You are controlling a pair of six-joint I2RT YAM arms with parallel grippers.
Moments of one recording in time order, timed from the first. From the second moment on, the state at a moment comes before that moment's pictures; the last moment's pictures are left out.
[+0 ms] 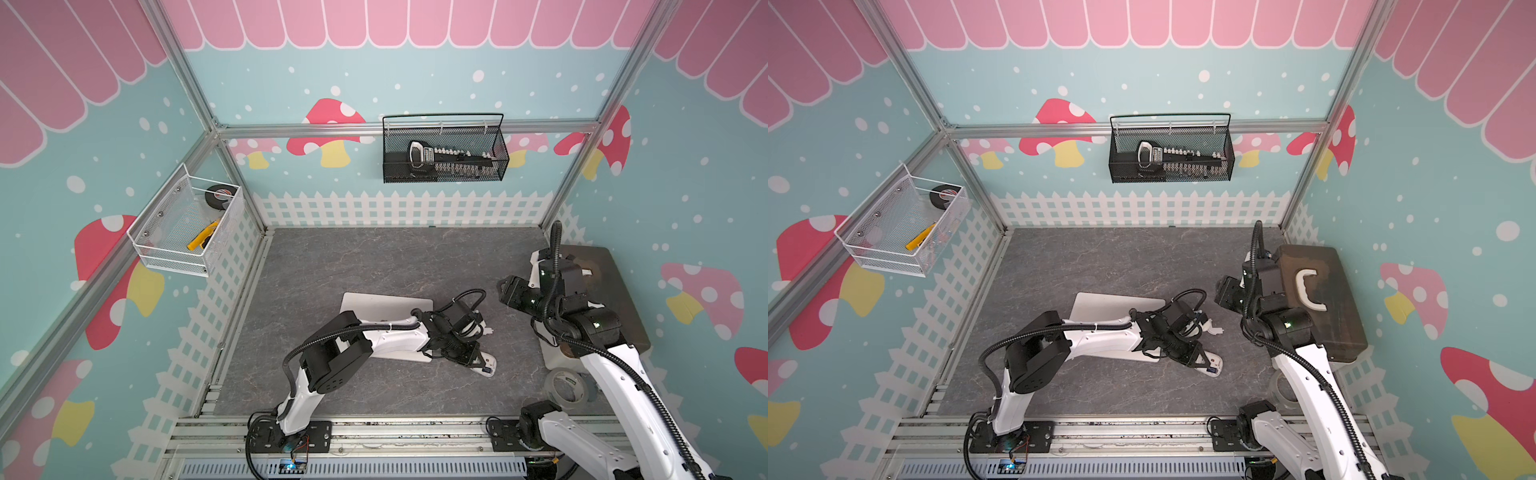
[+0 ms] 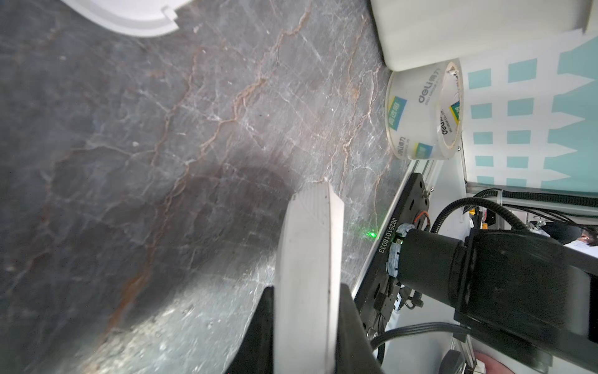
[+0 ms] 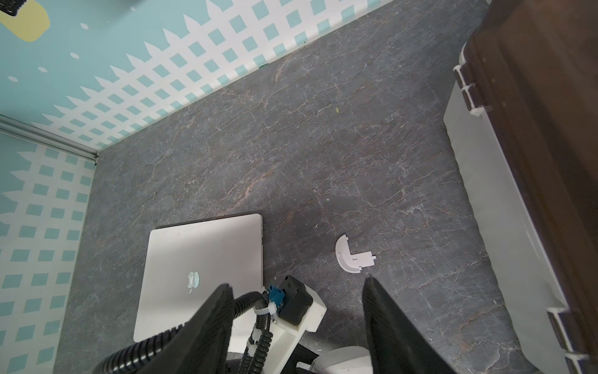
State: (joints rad) left arm -1.06 2.10 1.45 -0.25 0.52 -0.62; right arm 0.26 0.92 1.12 -0.88 0.06 0.55
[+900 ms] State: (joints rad) left arm -1.06 2.15 1.50 -0.27 0.44 -0.61; right arm 0.26 0.86 1.11 -0.89 0.08 0.53
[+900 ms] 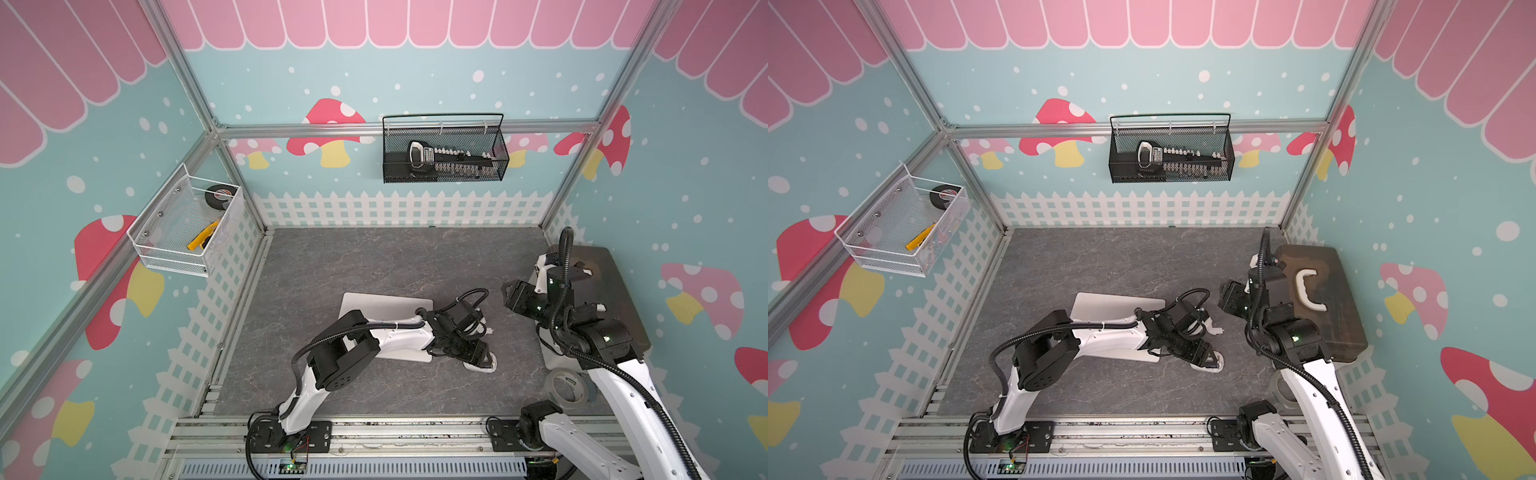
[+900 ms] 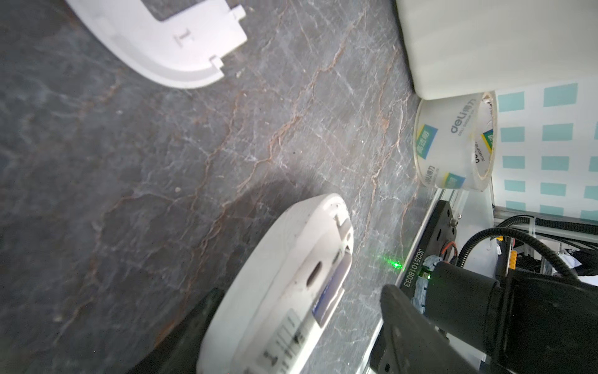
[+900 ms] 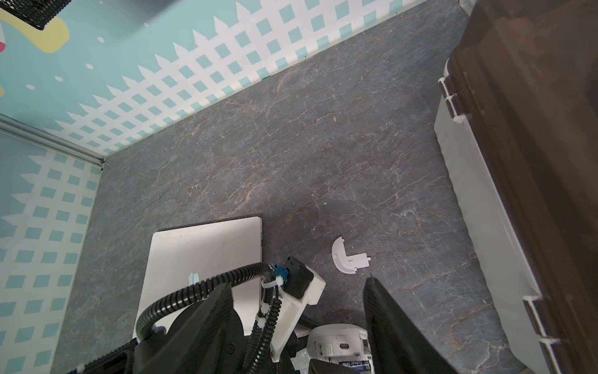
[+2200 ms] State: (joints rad) left arm -0.22 1.47 0.97 -0.51 0.21 -0.52; right arm 0.45 1.53 1.08 -0.66 -0.39 0.41
